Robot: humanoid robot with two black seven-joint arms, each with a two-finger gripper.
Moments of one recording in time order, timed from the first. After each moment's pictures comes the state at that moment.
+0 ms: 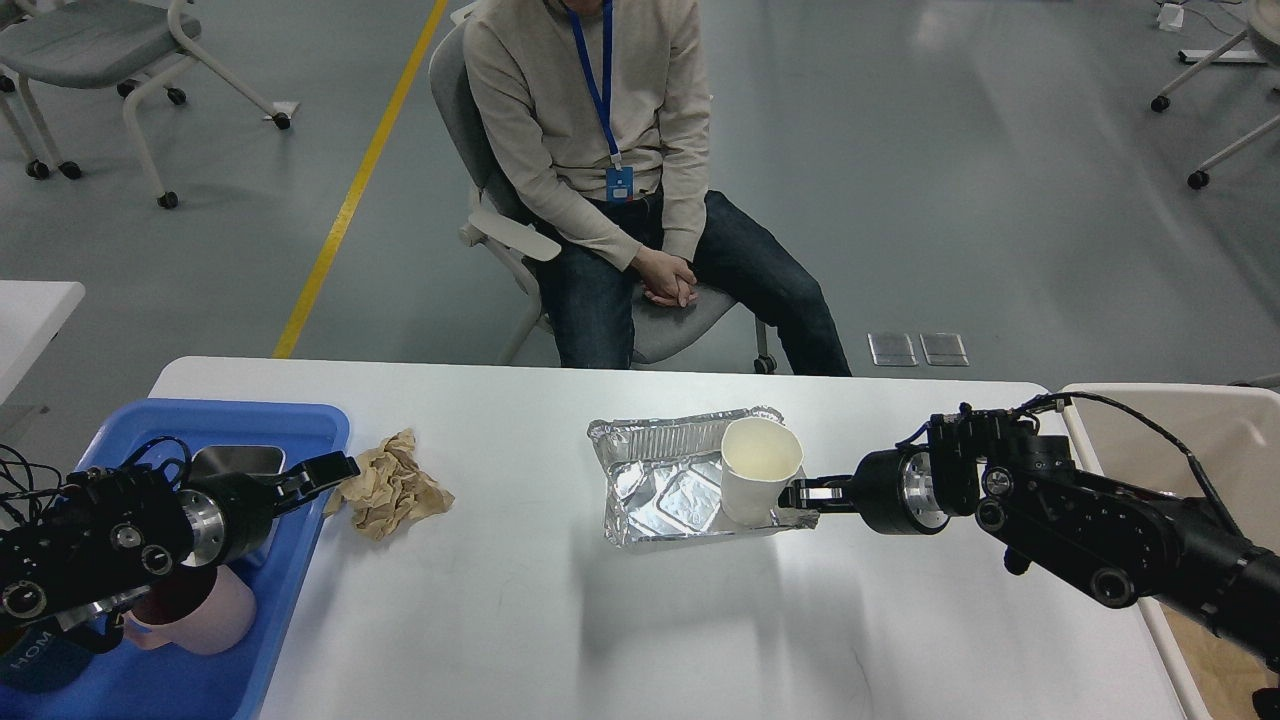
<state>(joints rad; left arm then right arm) -0.87 0.68 0.22 -1.09 0.71 0.06 -0.03 0.71 -0.42 0.43 1.12 -1.41 0.49 0.05</state>
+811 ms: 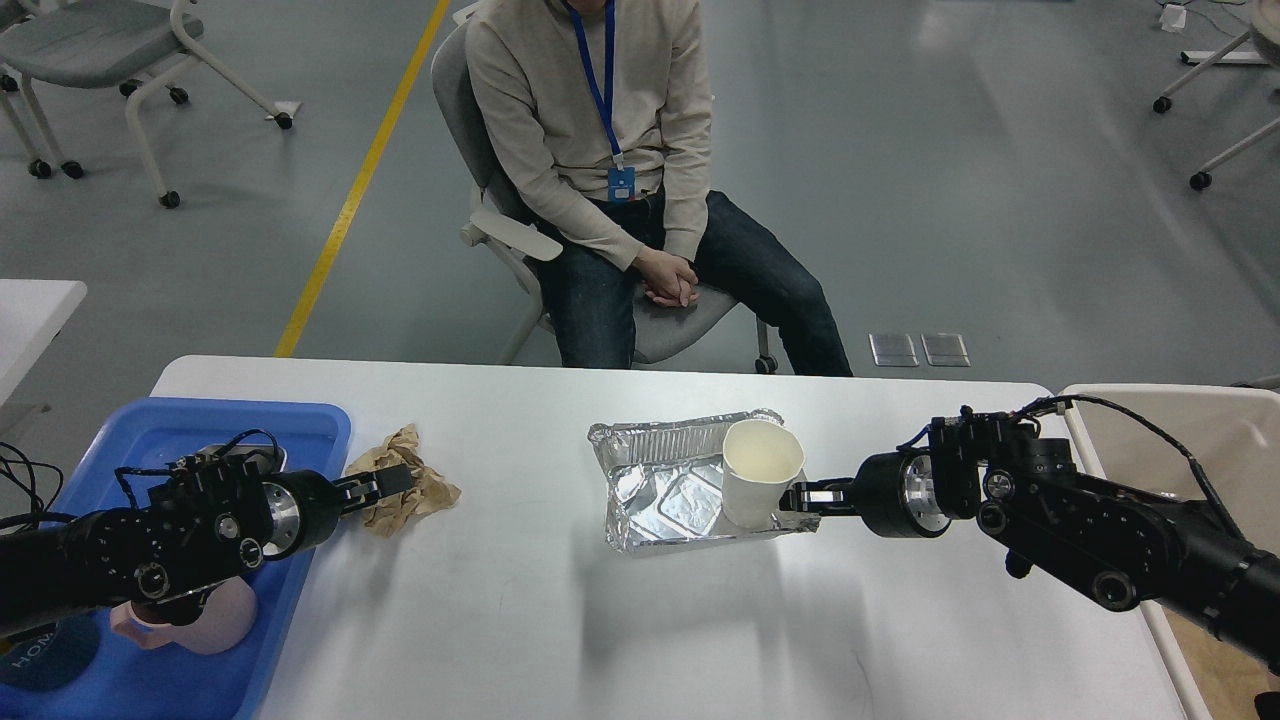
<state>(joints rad) -0.94 0.46 0.37 -0.90 0.71 0.05 -0.03 0.71 -0.43 0.43 1.13 -1.41 0.49 0.05</state>
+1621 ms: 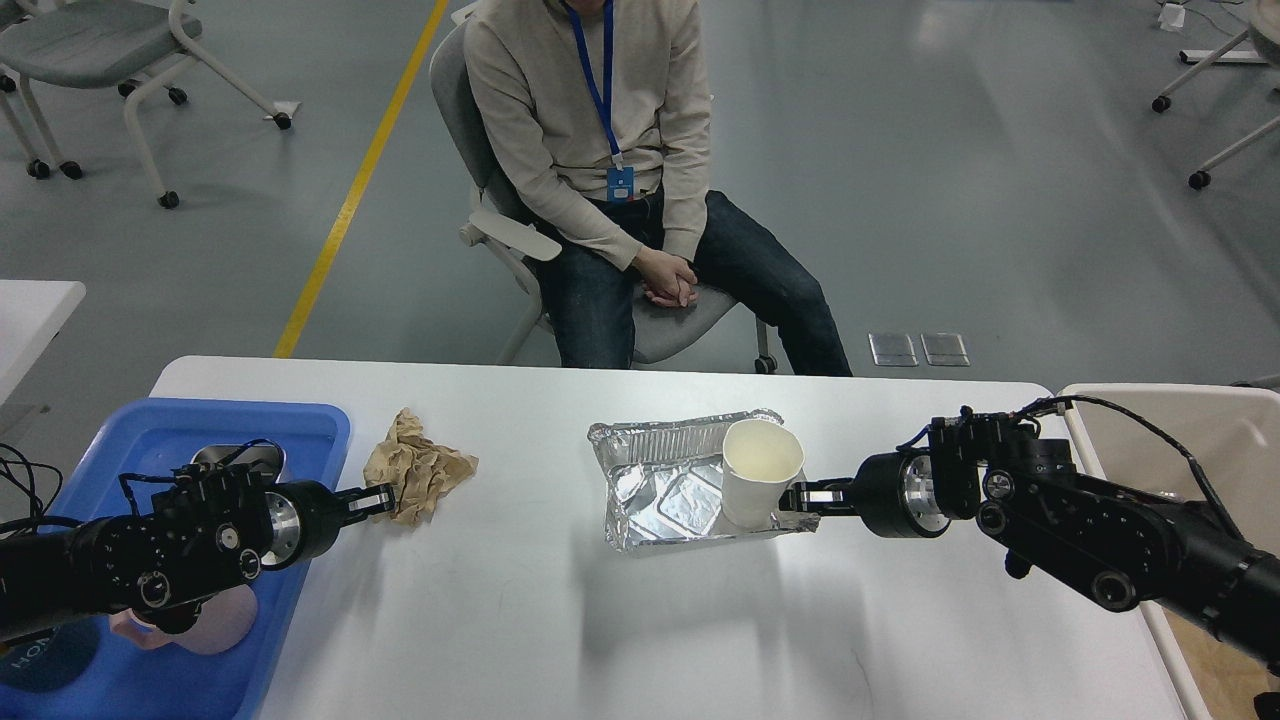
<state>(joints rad) -0.94 0.45 0.42 -0.89 0.71 0.05 -0.08 0.71 -0.43 0.43 1.13 -1.41 0.49 0.05</state>
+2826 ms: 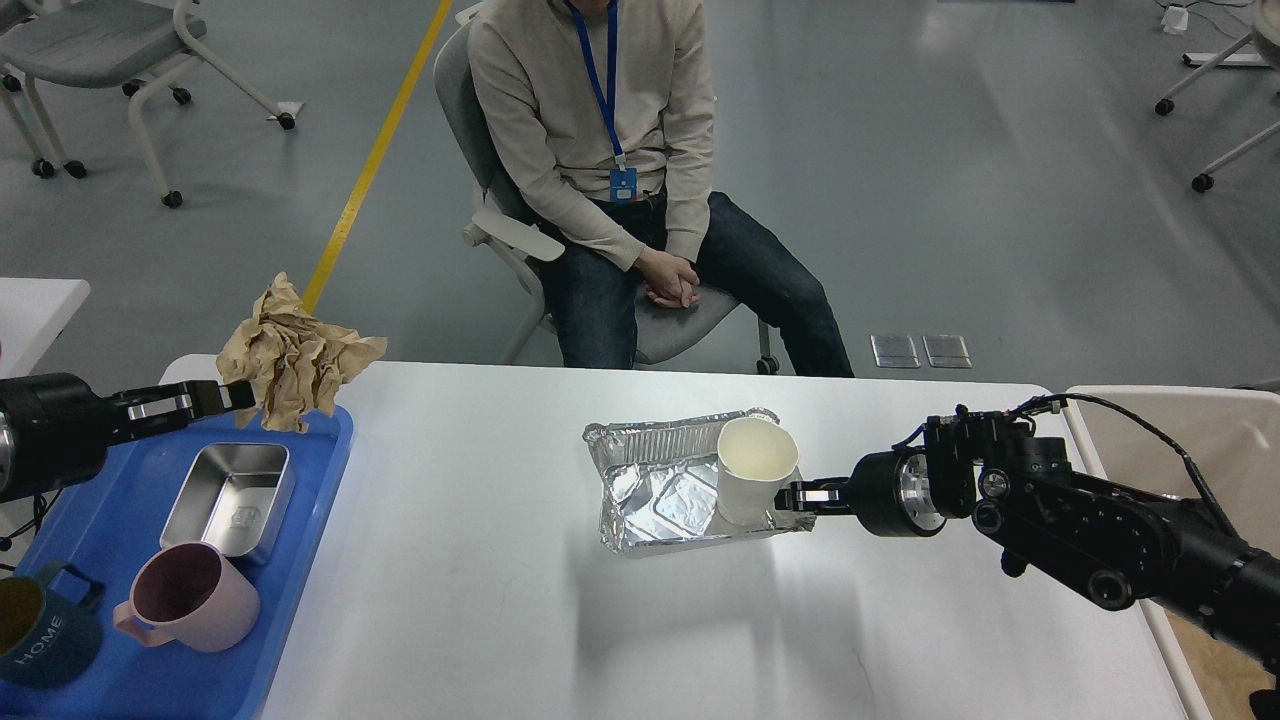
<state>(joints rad) -1.34 1.27 0.34 -1.66 0.90 -0.18 -0.16 0.71 -0.42 0.43 1.13 -1.42 0.49 0.05</state>
